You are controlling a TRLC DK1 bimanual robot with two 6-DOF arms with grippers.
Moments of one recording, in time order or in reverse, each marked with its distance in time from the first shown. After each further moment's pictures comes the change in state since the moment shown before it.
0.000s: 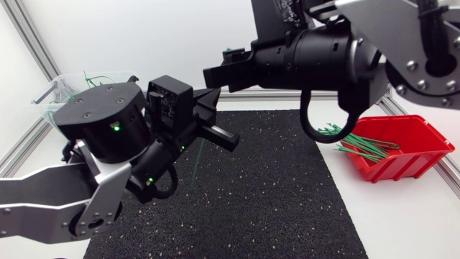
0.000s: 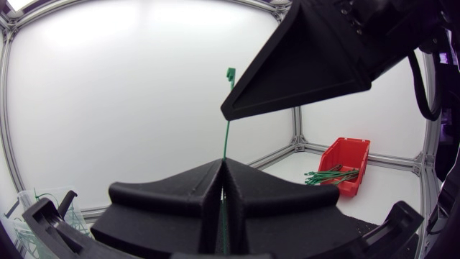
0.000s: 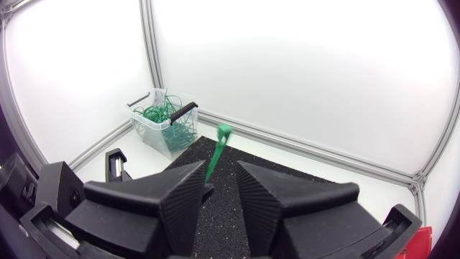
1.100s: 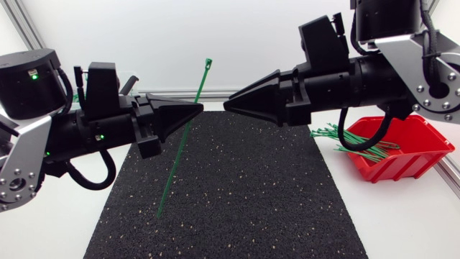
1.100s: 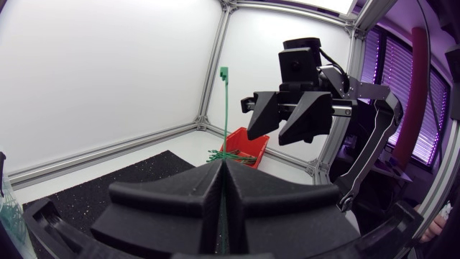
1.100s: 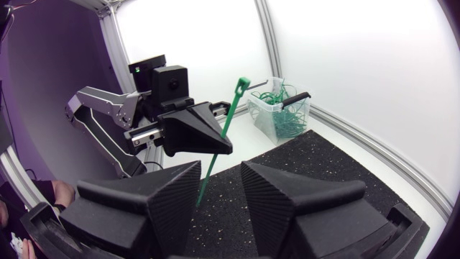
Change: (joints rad) left arm 0.399 -0.255 -0.002 -0.419 0.975 -0.285; right arm -0.325 -0.073 -0.198 0.091 -1.041 -0.212
